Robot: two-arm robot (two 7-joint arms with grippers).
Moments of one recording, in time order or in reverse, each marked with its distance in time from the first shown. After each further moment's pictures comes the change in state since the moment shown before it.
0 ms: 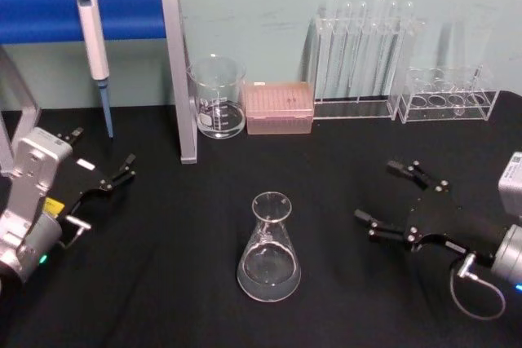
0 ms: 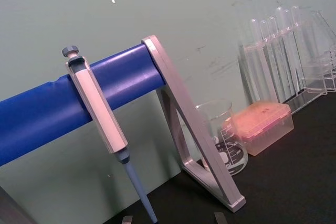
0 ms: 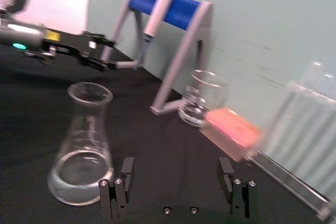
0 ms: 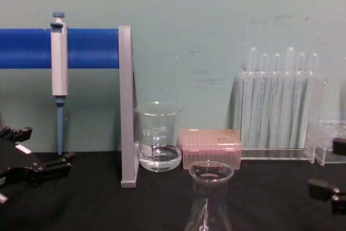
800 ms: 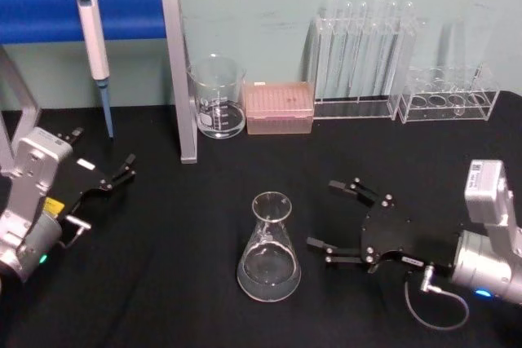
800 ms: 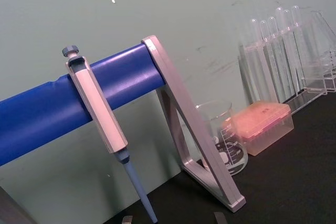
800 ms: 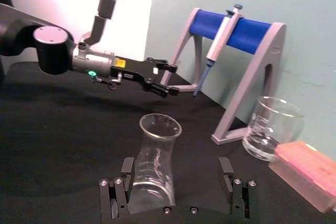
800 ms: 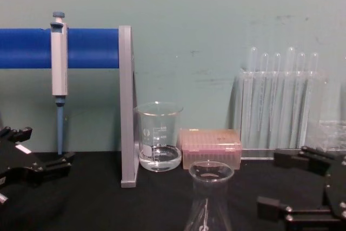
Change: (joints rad) left arm 0.000 0.000 0.000 0.000 0.000 0.000 0.000; right arm 0.102 -0.087 -0.087 0.078 0.057 -0.023 0.236
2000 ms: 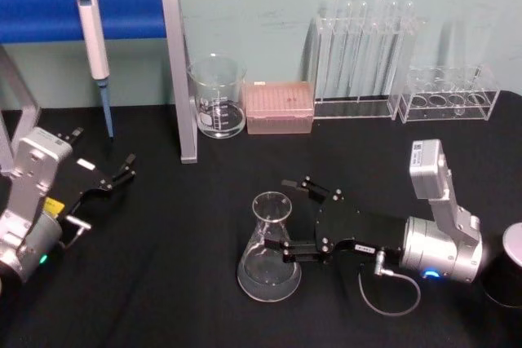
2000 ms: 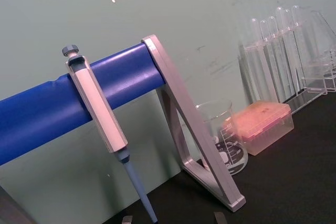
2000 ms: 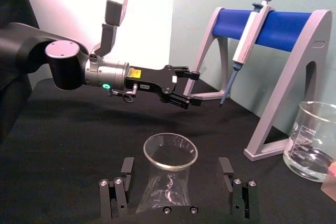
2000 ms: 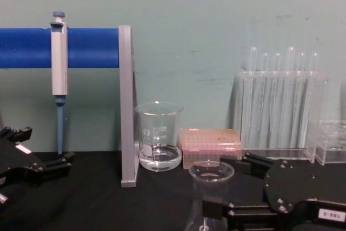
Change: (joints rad) left arm 0.000 0.000 0.000 0.000 0.000 0.000 0.000; right arm 0.183 -0.120 -0.131 0.207 0.067 0.017 0.109
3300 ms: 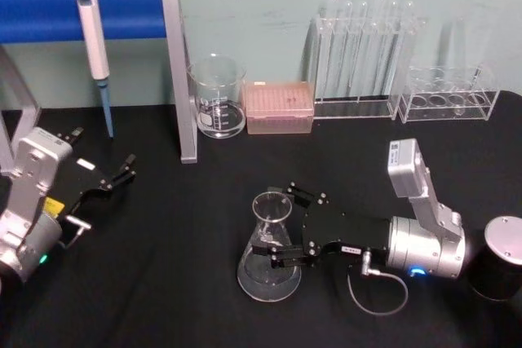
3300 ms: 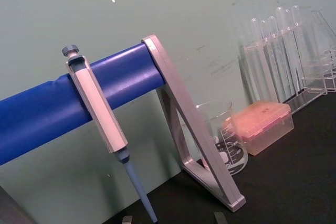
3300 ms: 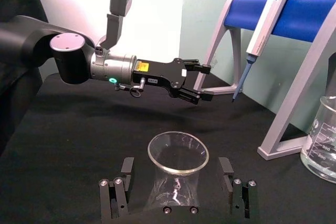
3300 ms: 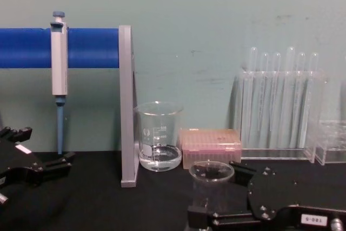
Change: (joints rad) left arm 0.000 0.000 0.000 0.000 0.000 0.000 0.000; right arm 0.056 -0.024 -0.055 0.058 0.000 0.014 0.022
